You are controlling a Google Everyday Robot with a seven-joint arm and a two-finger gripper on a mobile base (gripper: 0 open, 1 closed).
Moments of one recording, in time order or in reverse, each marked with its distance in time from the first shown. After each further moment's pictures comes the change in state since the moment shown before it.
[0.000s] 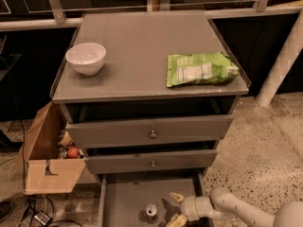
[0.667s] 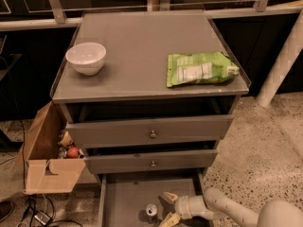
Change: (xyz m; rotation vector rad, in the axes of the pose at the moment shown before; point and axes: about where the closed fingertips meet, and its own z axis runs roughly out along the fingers) arm 0.008 -0.017 0.036 -0.022 -0.047 0.003
